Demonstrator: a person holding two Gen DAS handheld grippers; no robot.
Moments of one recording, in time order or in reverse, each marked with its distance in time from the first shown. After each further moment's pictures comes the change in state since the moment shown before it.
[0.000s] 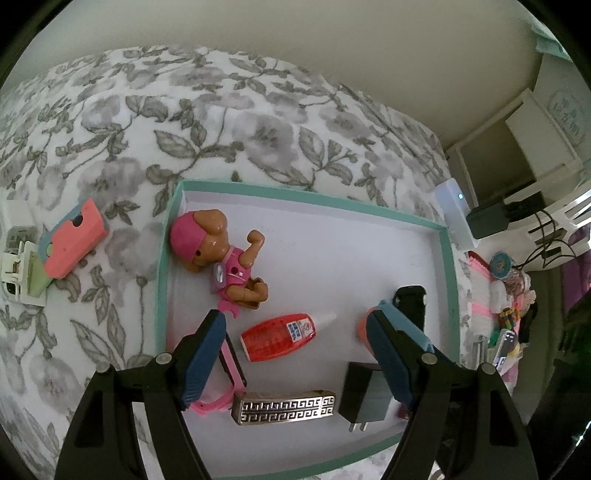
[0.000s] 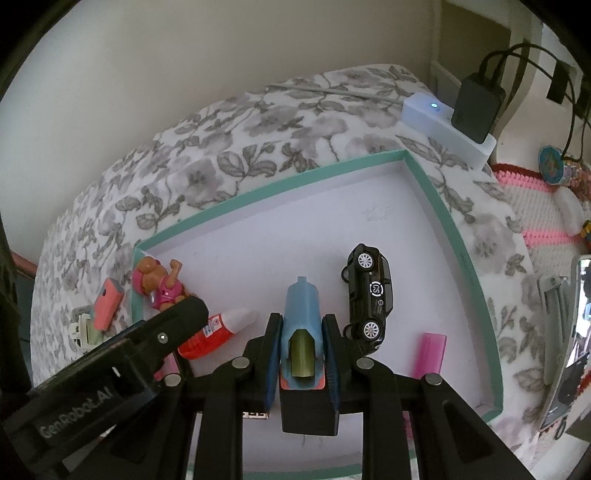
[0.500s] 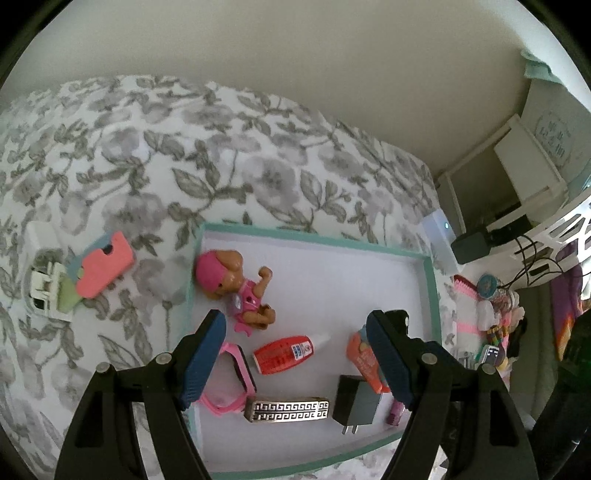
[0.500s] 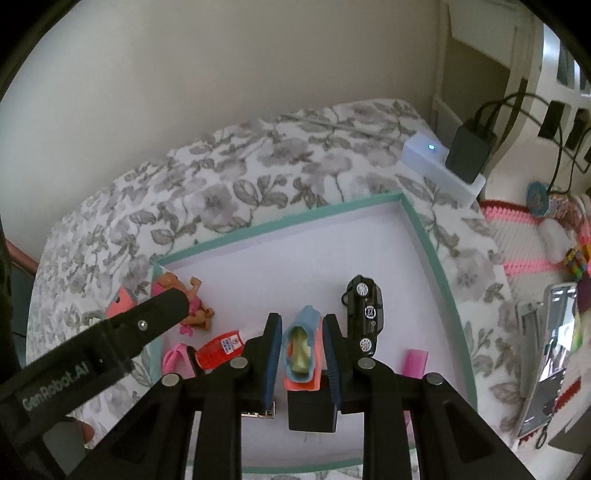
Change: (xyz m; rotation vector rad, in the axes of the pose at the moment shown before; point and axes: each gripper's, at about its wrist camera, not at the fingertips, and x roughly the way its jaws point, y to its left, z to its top) left arm -0.039 0.004 0.011 -0.004 -0.096 -0.001; right arm -0.036 0.013 0.007 -0.048 -0.086 -0.020
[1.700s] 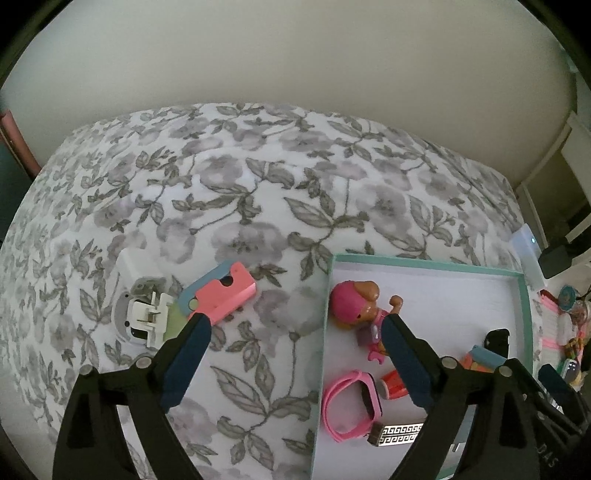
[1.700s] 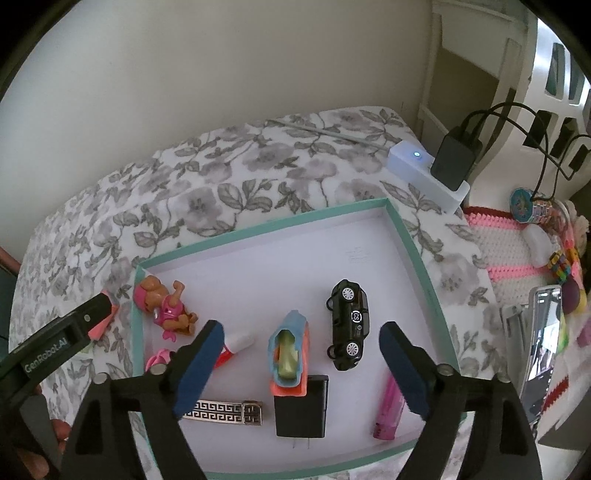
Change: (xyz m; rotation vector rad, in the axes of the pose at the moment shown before) left arm -0.007 0.051 0.006 0.027 -0.090 0.337; right arm 0.004 0.005 -0.004 -0.001 -0.025 -0.091
